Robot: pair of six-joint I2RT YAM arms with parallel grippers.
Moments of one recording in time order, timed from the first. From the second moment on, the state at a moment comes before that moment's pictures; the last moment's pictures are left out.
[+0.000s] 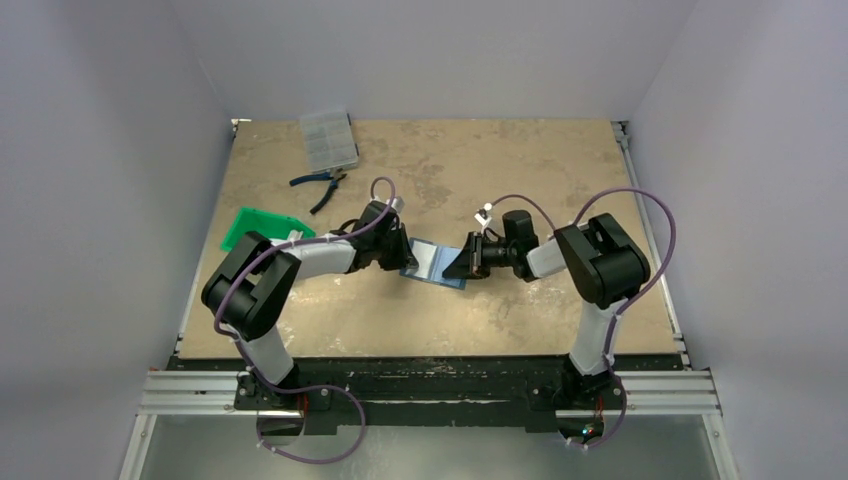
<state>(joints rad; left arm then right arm) -0.58 1.74 0.87 0.01 0.17 -0.70 0.35 1.91 0.70 0.52 -0.86 0.71</state>
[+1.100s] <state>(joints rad) -0.58 1.73 0.84 0.05 0.25 -0.70 0.34 1.81 0.70 0.42 -0.73 0.60</state>
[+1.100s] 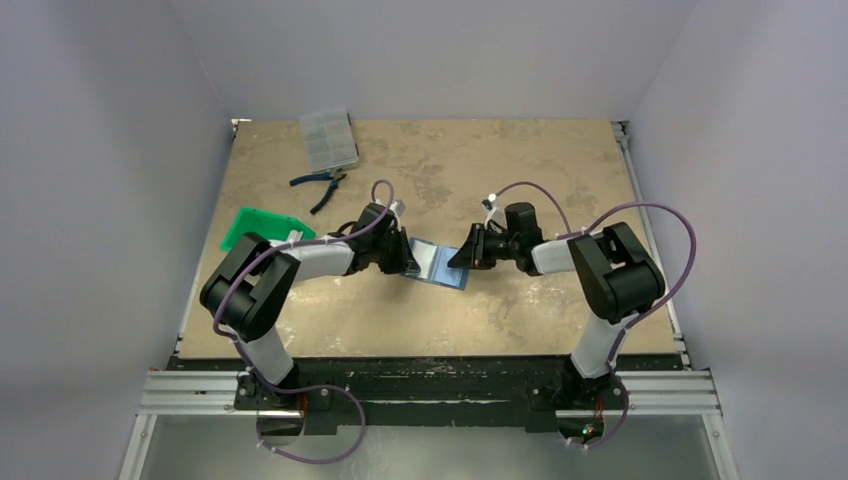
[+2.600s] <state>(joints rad) -0.70 1.67 0.97 0.02 0.13 -0.83 0.49 1.63 0.54 0.61 -0.45 0.61</state>
